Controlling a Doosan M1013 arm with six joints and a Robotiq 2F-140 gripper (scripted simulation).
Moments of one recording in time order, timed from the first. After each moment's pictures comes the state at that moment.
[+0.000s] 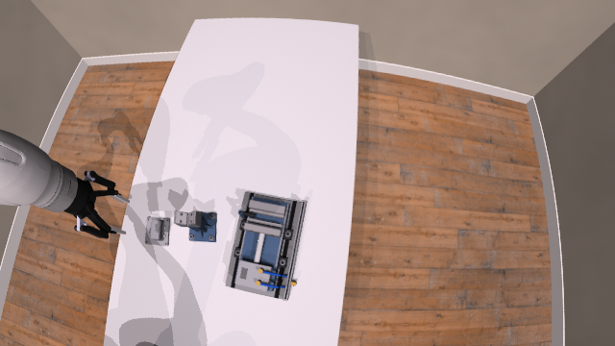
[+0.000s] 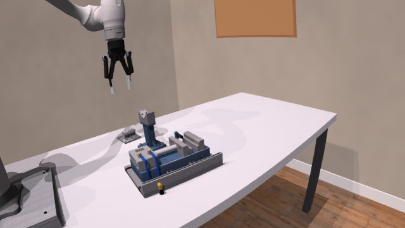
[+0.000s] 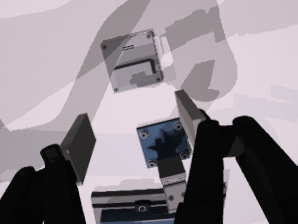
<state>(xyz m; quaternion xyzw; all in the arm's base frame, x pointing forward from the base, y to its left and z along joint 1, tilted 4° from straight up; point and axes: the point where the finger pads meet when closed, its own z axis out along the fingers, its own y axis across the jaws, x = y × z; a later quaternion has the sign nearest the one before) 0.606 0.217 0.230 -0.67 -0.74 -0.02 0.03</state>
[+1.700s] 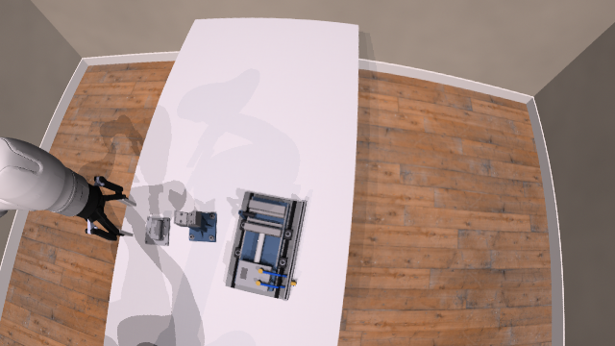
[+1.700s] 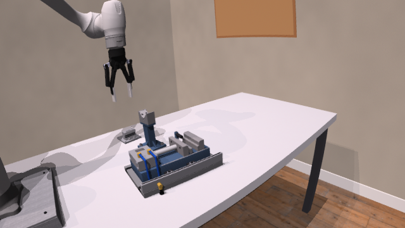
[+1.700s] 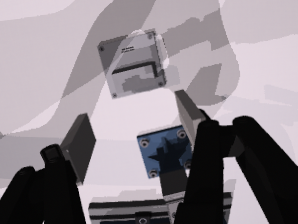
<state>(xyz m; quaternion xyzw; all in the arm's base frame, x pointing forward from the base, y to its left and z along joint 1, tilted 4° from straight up) 0.605 0.220 0.194 -0.67 -0.74 -0.02 0.03</state>
